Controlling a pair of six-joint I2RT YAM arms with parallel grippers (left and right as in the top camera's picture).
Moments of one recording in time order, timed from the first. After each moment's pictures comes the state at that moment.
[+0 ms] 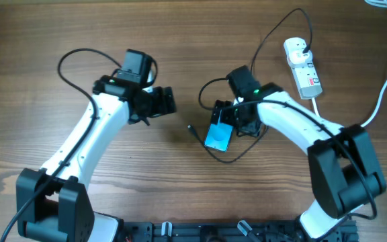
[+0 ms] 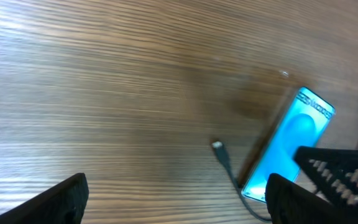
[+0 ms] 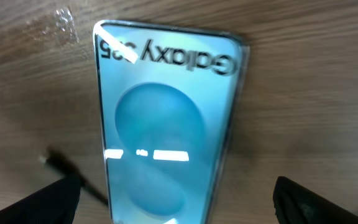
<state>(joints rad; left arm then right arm) -0.30 1.60 1.18 -0.84 0.15 -0.49 0.43 1.81 1.14 -0.72 -0.21 0.68</state>
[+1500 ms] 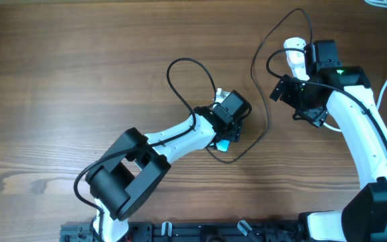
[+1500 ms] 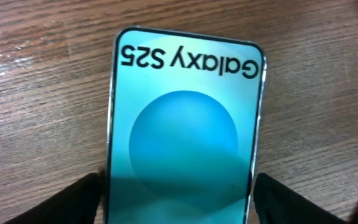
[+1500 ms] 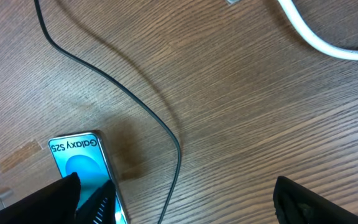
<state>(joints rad) -0.83 1.97 1.20 -0.43 -0.11 -0.55 0.06 1.57 1.25 -1.04 -0.04 0.63</state>
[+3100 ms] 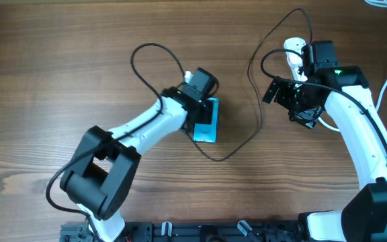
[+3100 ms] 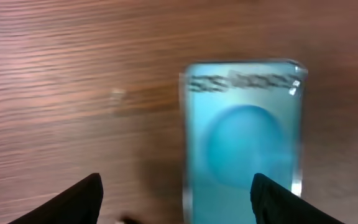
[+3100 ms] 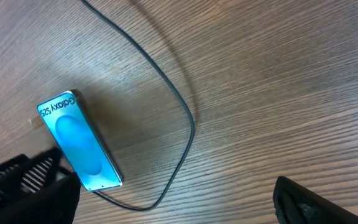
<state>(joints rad) -0.59 1.87 1.20 -0.56 -0.10 -0.46 0.08 1.57 1.25 -1.05 -0.20 0.59</state>
